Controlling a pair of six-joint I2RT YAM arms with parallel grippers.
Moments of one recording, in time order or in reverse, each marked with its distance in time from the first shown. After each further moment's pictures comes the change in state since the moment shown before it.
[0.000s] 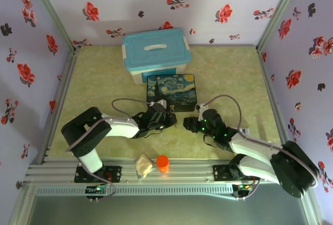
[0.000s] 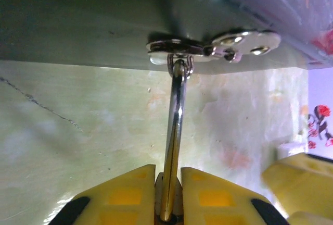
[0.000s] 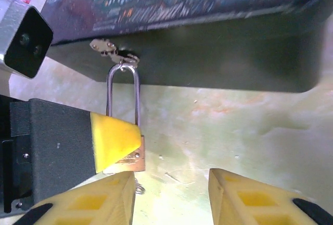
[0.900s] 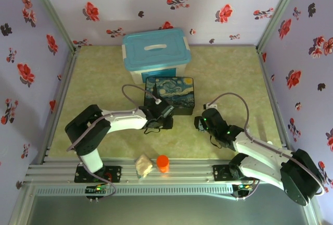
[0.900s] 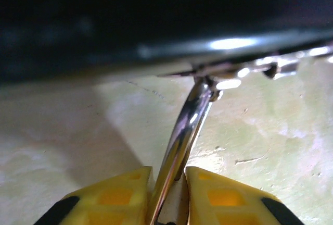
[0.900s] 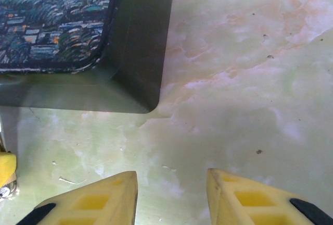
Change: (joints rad) left arm -0.042 0.039 0.272 -0.653 -0.143 0.310; right arm -0.001 -0.062 0.085 -0.353 0.289 -0.029
